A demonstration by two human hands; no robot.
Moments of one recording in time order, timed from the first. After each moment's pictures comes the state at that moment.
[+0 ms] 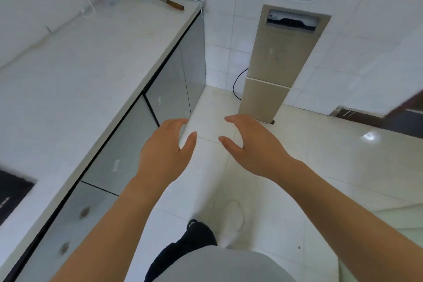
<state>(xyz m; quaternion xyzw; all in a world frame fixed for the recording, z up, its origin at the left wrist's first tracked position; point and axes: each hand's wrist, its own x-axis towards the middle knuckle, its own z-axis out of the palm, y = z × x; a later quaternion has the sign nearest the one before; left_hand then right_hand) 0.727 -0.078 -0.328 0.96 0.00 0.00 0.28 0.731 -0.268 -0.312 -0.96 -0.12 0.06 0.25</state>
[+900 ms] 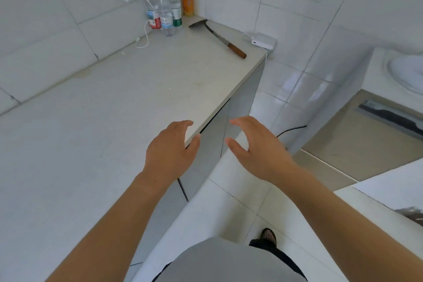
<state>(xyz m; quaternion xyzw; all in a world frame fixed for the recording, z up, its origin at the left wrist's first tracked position) 1.064 0.030 -0.327 0.96 0.12 0.05 0.24 1.114 -0.156 -0.309 -0.93 -0.26 0.05 0.27</state>
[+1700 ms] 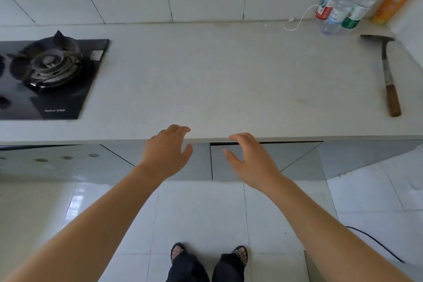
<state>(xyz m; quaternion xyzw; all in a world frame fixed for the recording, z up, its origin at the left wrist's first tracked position) 1.050 -0.001 -0.373 0.84 0.52 0.00 0.14 1.234 -0.092 -0.391 -0.73 -0.58 0.29 0.23</state>
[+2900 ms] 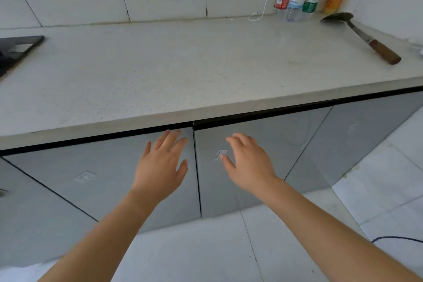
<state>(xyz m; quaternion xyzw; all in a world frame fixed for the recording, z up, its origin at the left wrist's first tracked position) 1.043 0.013 -0.624 0.92 0.38 0.10 0.01 1.223 -0.086 -0.618 -0.80 -0.58 0.04 0.14</state>
